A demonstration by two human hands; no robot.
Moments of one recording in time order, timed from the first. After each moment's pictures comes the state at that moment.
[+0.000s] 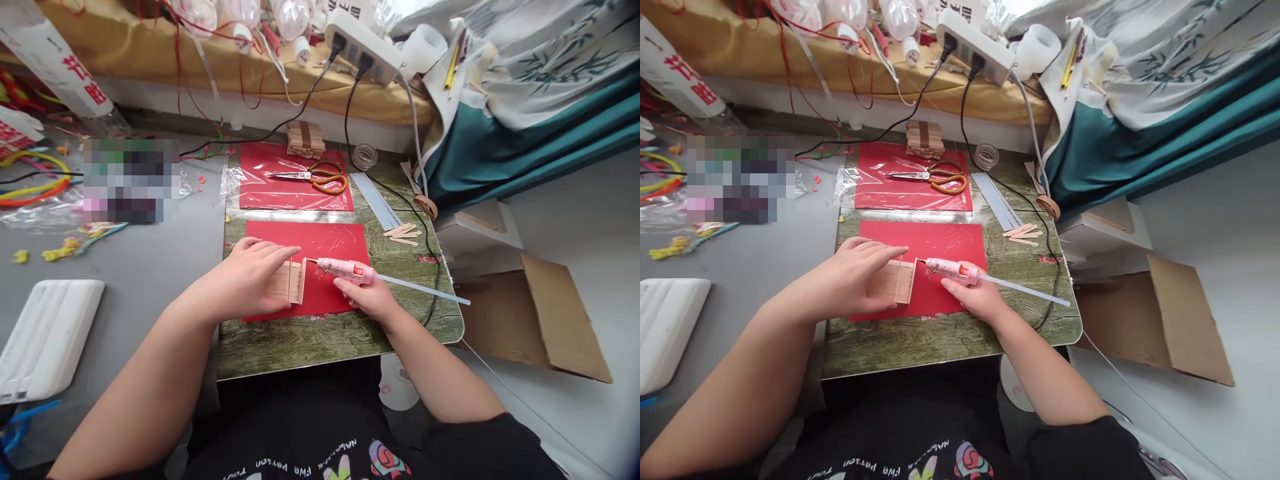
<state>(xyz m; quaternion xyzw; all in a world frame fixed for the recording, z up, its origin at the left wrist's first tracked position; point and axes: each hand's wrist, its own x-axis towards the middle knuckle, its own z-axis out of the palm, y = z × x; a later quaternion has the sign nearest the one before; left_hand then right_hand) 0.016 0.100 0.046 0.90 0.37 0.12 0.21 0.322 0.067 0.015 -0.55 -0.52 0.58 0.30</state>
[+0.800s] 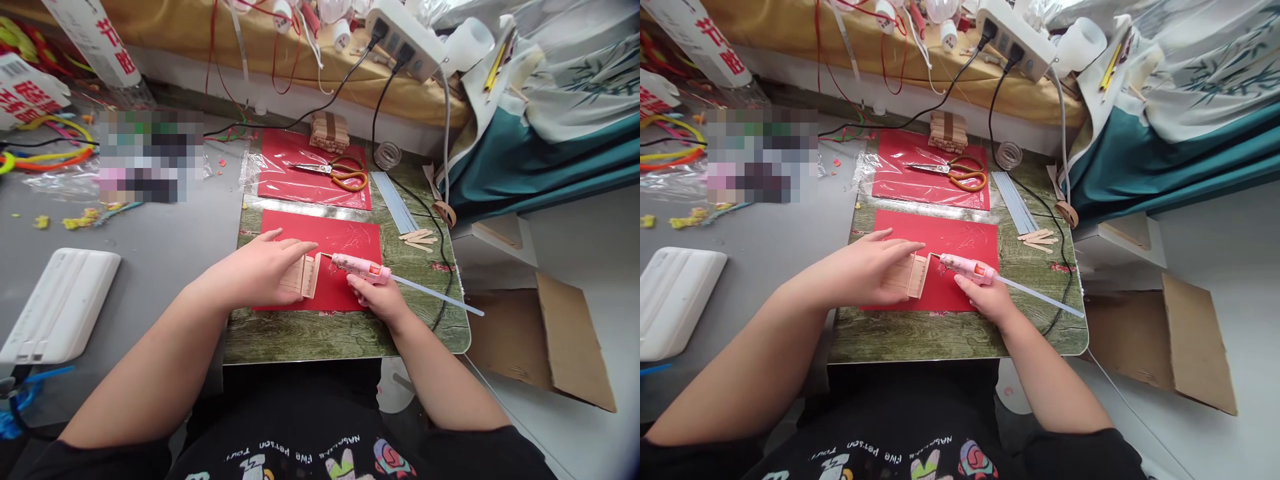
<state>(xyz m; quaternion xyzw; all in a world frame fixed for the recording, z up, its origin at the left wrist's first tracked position) 0.014 0.098 0.042 0.89 0.39 0.09 0.24 0.320 0.068 0.000 -0.55 -0.51 0.59 0.30</state>
